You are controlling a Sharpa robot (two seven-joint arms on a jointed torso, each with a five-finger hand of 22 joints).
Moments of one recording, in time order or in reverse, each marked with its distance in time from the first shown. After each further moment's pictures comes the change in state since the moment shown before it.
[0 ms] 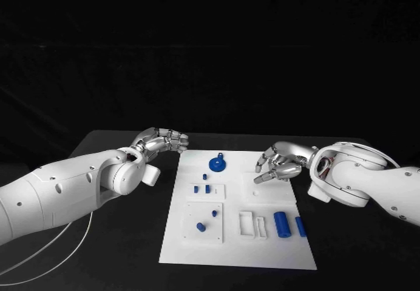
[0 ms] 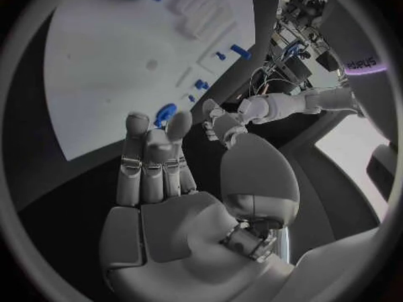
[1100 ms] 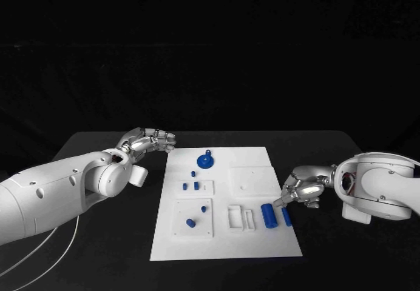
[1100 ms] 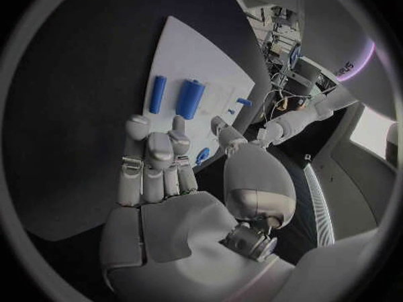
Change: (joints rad) left arm -0.019 -0.012 -0.002 -0.002 0.010 0.003 0.000; left_hand 0.000 0.000 -0.003 -0.002 0.000 0.000 0.000 0.000 0.000 0.000 0.000 0.000 -0.002 0.000 0.000 -0.004 0.003 0.000 0.000 0.000 0.000 0.001; right arm 0.018 -0.237 -0.068 0.187 0.077 0.233 -0.197; right_hand -0.182 0.080 -0.080 0.083 0.039 0.066 -0.034 0.023 0.085 -0.088 -0.019 0.164 0.164 -0.009 -0.027 0.037 0.091 -0.016 -0.003 -0.041 0.065 0.000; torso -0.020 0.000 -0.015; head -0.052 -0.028
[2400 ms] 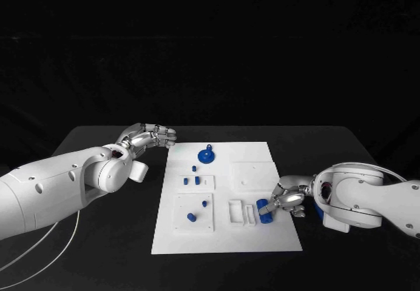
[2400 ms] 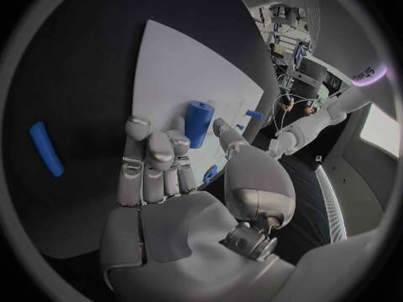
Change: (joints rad) left arm -0.001 -0.007 0.000 0.011 0.002 0.002 -0.002; left_hand -0.004 0.004 -0.002 0.002 0.000 0.000 0.000 0.000 -0.001 0.000 0.000 0.000 -0.002 0.000 0.000 -0.004 0.004 0.000 0.000 0.000 -0.004 0.003; right arm 0.005 0.115 -0.115 -0.006 0.041 -0.097 -0.120; right_hand -0.030 -0.005 -0.027 -0.011 0.024 -0.032 0.013 -0.028 0.003 -0.006 0.006 0.007 0.018 0.002 -0.001 0.000 0.015 -0.009 0.000 -0.010 0.010 0.000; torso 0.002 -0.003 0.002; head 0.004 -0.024
